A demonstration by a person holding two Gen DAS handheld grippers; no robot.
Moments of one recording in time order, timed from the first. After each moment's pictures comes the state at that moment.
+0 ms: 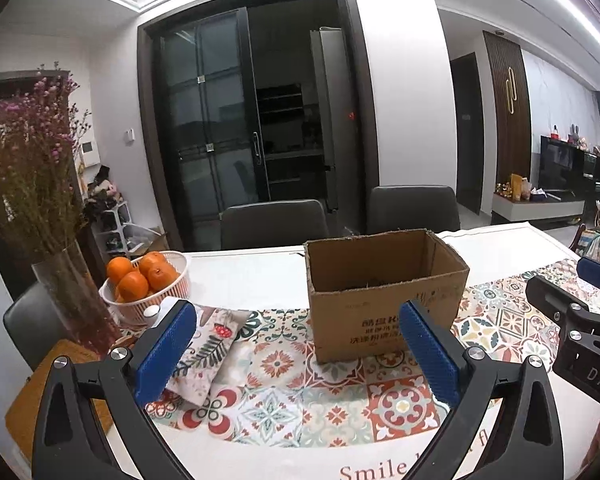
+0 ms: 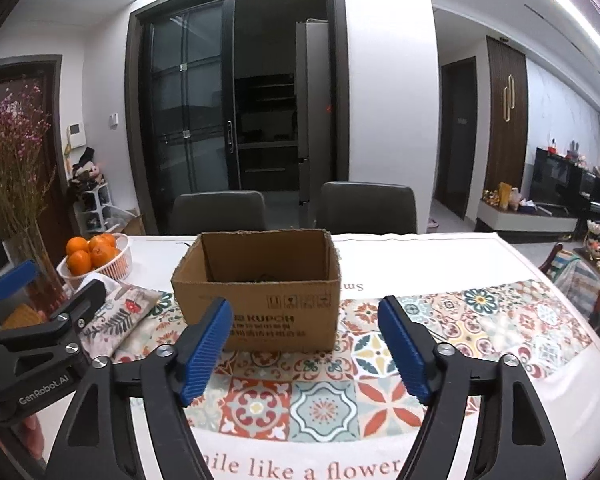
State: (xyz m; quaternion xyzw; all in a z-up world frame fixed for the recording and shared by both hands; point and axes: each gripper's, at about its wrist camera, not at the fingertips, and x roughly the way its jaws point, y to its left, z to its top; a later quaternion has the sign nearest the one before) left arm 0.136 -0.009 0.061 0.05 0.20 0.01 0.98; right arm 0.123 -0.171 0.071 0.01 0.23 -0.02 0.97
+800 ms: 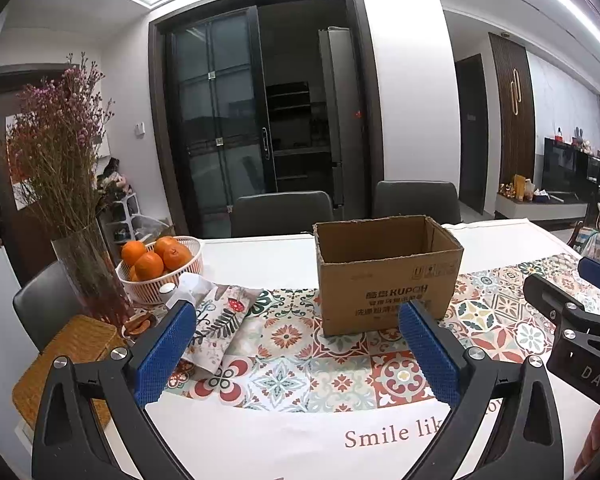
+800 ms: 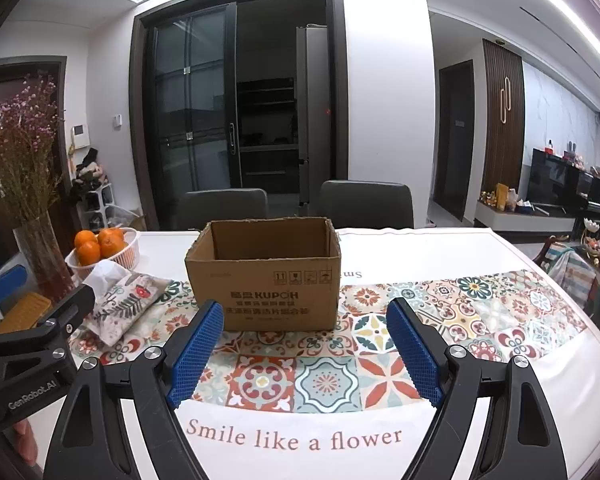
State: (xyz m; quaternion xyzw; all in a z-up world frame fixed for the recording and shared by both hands) left arm 0.091 0.000 0.053 0.04 0.20 0.01 0.98; right arm 0.081 -0.162 0.062 0.01 0.23 -0.01 0.97
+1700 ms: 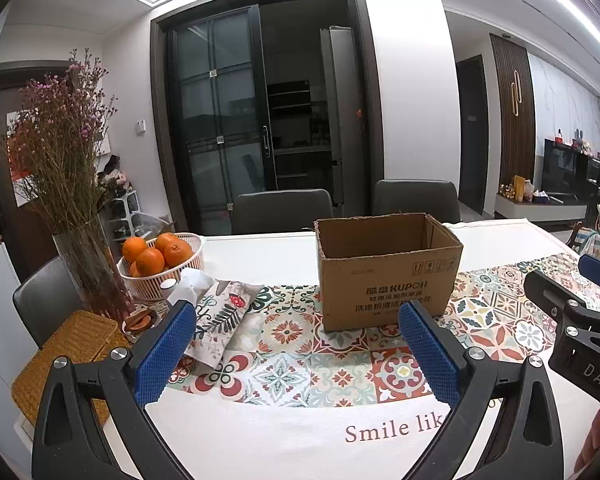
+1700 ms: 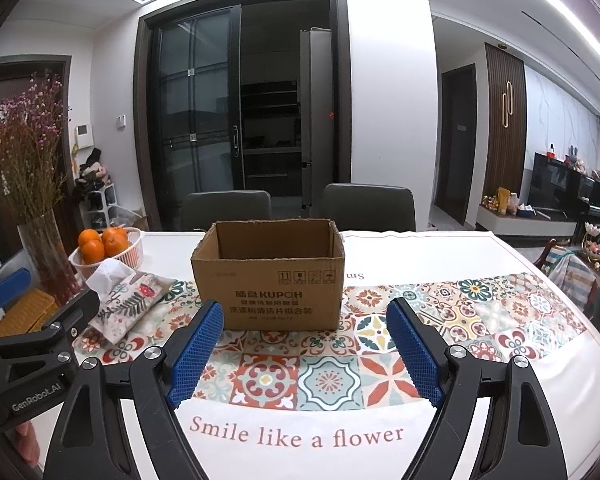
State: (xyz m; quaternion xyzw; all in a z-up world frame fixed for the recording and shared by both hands) left arm 0.086 0.002 0.051 0.04 0.20 0.02 0.98; right arm 0.072 -0.160 0.065 0.01 0.22 -0.01 0.98
